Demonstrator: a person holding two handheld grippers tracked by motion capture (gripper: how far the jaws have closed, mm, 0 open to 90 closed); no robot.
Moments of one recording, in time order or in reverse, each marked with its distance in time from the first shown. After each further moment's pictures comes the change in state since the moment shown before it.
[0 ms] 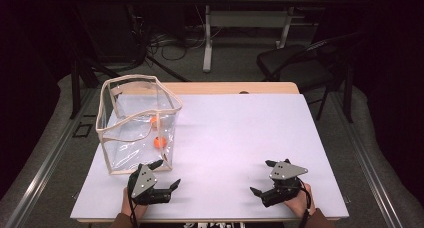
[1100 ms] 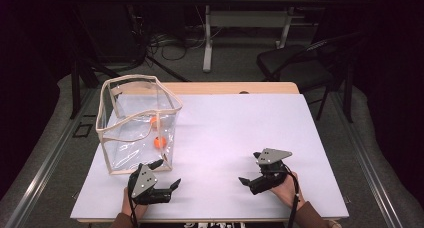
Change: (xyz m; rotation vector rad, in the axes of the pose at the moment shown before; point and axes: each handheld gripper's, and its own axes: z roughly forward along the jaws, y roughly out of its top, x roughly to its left) left arm 0.000 0.001 0.000 -0.010 0.000 -0.001; right arm -0.010 0.033 0.032 0.035 0.060 0.043
